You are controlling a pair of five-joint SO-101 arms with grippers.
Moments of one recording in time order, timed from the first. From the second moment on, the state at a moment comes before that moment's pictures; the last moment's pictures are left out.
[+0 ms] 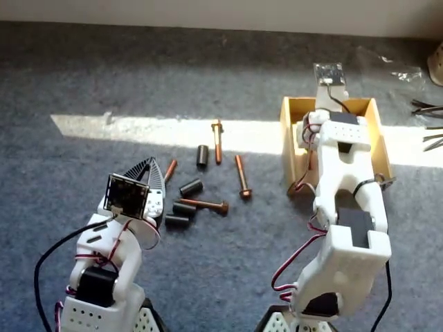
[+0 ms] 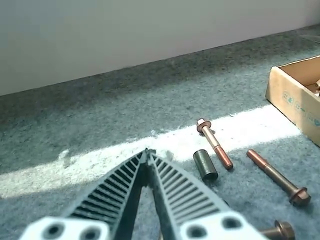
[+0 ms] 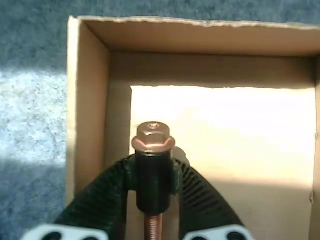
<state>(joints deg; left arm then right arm) 7.8 -104.2 88.5 40.6 -2.3 1.1 16.3 4.4 48.4 11.6</state>
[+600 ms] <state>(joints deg) 7.8 -104.2 91.3 37.6 -2.4 0.0 16.3 4.4 48.4 15.7</state>
